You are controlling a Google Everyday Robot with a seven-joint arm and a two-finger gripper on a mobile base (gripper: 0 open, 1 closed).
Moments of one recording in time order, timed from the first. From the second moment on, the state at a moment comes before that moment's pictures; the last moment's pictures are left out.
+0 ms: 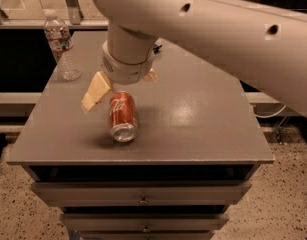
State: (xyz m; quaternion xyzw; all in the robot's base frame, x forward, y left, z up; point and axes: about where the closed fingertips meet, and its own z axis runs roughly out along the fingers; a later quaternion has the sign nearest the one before) arm 0.527 0.056 0.890 -0.30 0.94 0.06 0.16
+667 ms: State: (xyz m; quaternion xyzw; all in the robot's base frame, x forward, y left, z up) arm 0.534 0.064 0.863 -0.17 0.97 0.04 0.17
